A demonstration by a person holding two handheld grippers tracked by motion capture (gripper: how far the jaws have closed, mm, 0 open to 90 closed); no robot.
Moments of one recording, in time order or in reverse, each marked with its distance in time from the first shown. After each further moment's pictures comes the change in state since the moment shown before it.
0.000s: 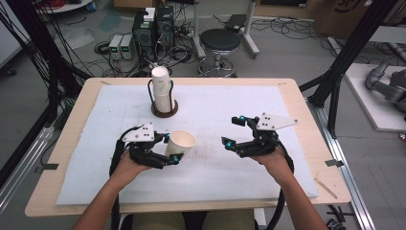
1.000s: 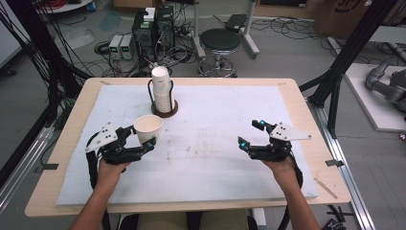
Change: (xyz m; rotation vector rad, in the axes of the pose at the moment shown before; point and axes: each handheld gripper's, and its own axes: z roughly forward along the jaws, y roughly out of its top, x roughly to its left) left arm 0.011 -0.030 -0.063 -0.291 0.338 -0.041; right arm -0.012 -0.040 -0.029 -0.013 -0.258 0.010
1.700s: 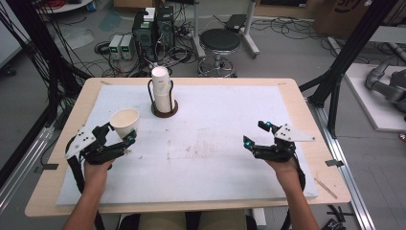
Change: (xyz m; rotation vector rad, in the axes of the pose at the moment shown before) left arm 0.023 -0.006 -0.035 -0.112 0.168 0.041; right arm -0.010 -0.011 -0.006 0.008 -0.068 0.028
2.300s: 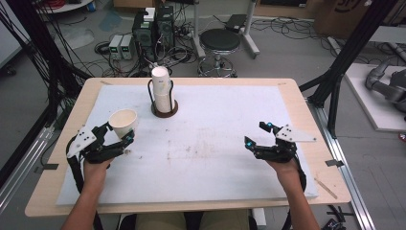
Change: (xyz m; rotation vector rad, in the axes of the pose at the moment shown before) left arm 0.015 -0.016 0.002 0.041 0.042 0.016; right arm -0.002 -0.003 -0.002 0.005 -0.003 0.010
